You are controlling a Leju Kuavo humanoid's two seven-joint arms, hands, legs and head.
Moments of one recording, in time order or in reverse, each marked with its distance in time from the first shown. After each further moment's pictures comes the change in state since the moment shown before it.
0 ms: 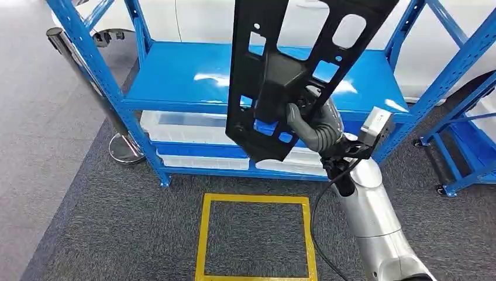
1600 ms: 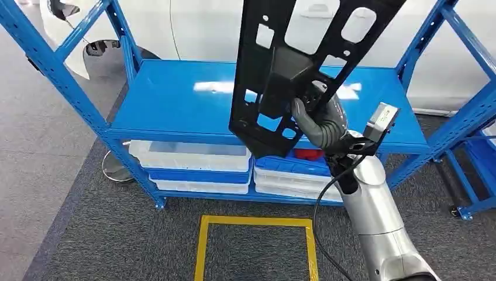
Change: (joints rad) left arm -0.005 -0.003 -0.001 0.000 0.003 0.027 0.012; right arm -0.018 -0.003 0.004 0.017 -0.019 -0.010 0.000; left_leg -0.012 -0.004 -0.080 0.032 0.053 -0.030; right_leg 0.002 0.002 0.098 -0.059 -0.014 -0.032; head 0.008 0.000
